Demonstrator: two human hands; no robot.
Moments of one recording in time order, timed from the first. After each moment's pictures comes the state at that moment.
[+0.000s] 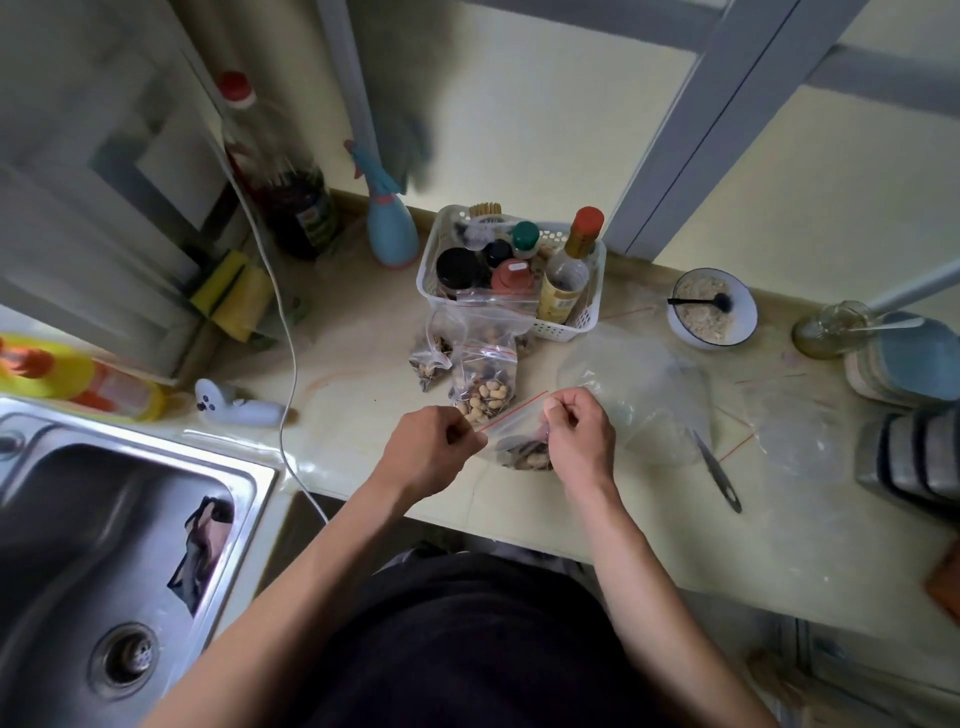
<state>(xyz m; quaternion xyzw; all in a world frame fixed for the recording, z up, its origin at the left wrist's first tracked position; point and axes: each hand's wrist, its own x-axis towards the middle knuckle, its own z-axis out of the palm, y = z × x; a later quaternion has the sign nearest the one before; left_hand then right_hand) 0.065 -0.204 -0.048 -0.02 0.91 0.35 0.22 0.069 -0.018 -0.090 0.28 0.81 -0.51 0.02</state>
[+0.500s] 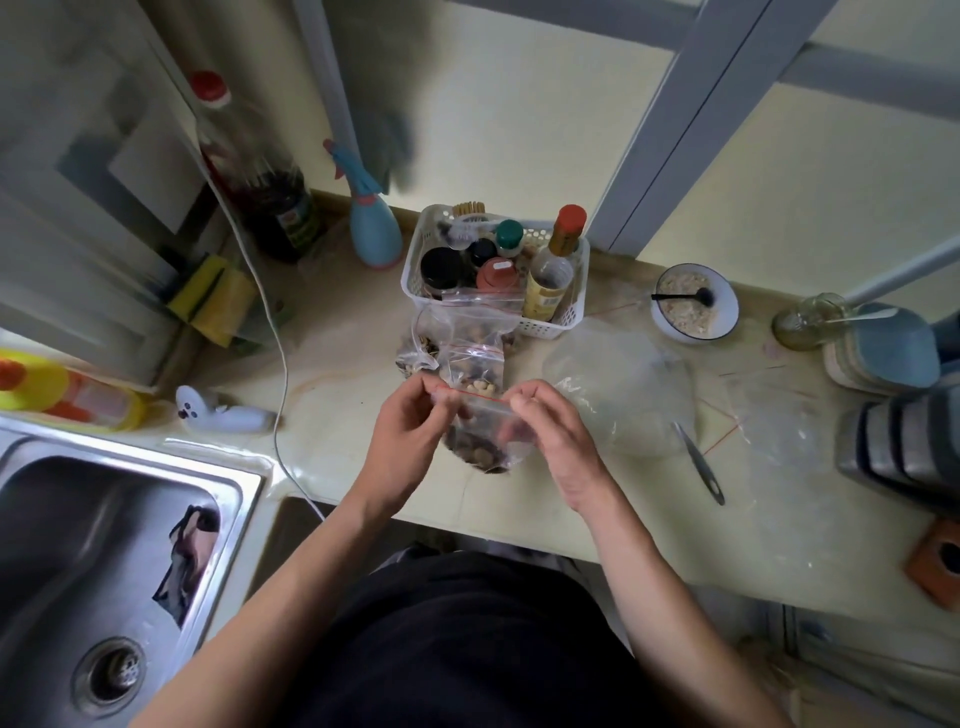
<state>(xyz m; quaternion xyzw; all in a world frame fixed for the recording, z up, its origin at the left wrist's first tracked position) 0.070 -0.204 -0.046 -0.05 0.70 0.70 0.11 0.074 -0.014 -0.064 0.11 0.67 -0.72 0.15</state>
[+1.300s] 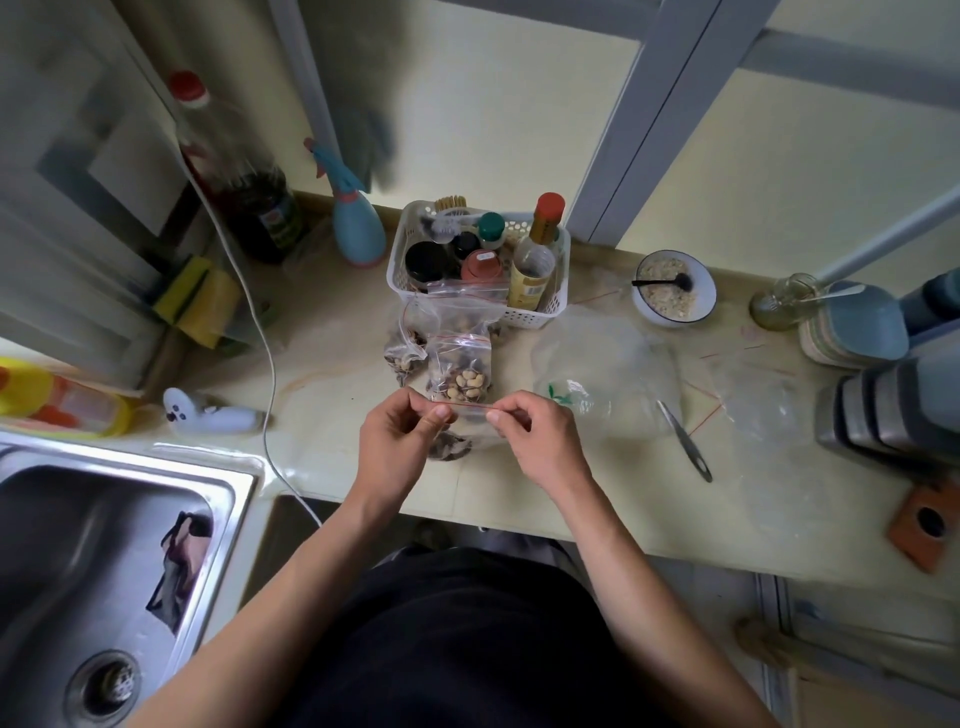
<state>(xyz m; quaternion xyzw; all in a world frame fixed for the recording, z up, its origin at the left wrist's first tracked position) 0.088 -0.206 -0.075 -0.11 0.71 0.69 0.09 0.088 -0.019 -0.089 0.10 0.88 -0.47 0.08</state>
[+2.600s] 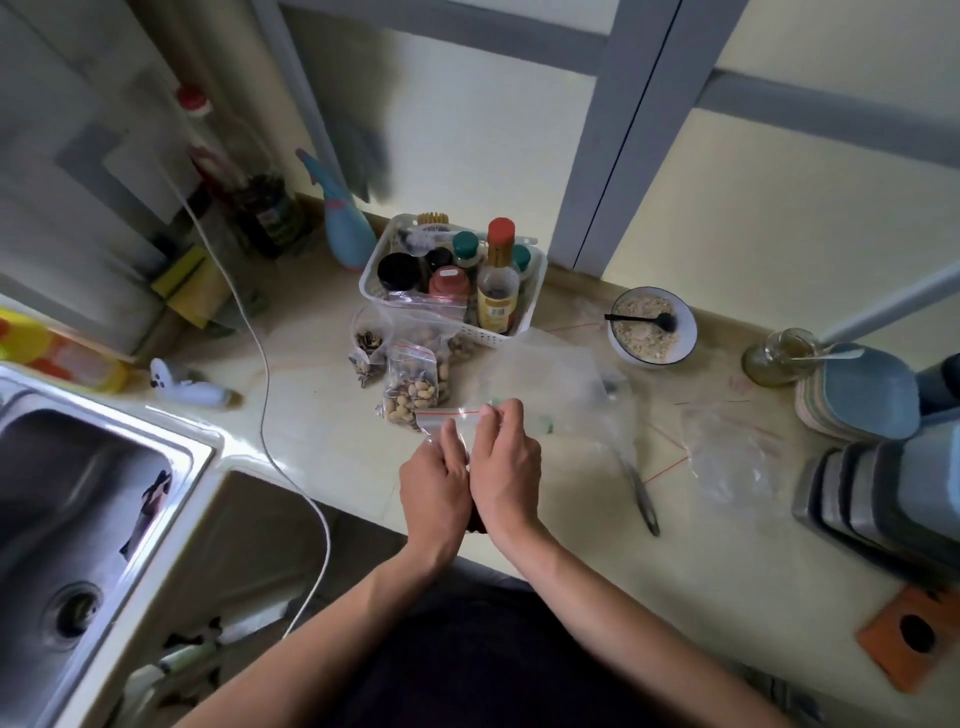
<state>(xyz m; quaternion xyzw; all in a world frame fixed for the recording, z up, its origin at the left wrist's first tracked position) 0.121 -0.033 -0.066 -0.26 0.84 0.48 -0.03 0.098 0.033 -0.066 0.13 0.89 -0.44 -0.04</state>
